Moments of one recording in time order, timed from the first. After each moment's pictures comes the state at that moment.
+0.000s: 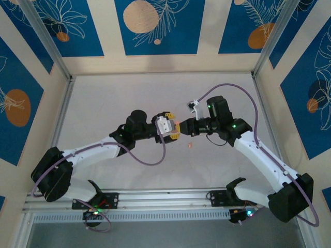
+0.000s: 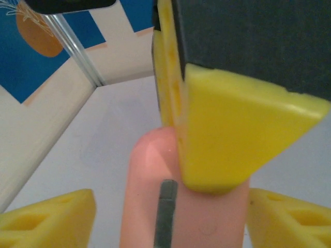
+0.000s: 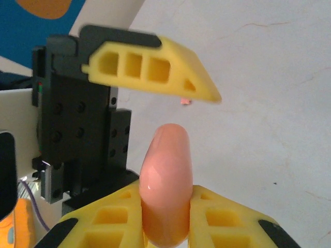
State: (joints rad) left arm -0.80 1.38 0.81 0.31 0.40 0.48; right arm 0.49 1.12 0.98 -0.55 -0.61 0.36
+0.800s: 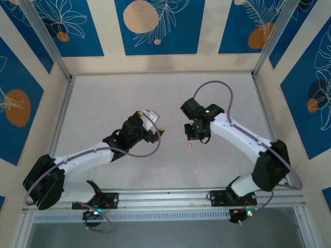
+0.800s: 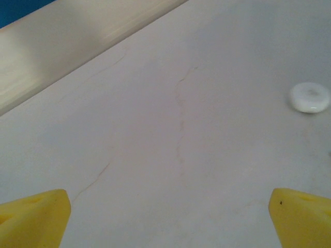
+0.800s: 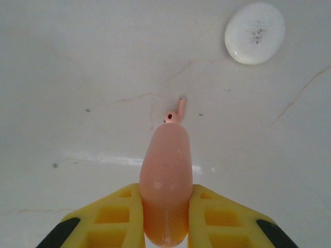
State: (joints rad) left arm -0.76 1.27 0.70 0.11 -0.22 0.11; right arm 0.67 1.50 1.25 -1.13 0.10 0.53
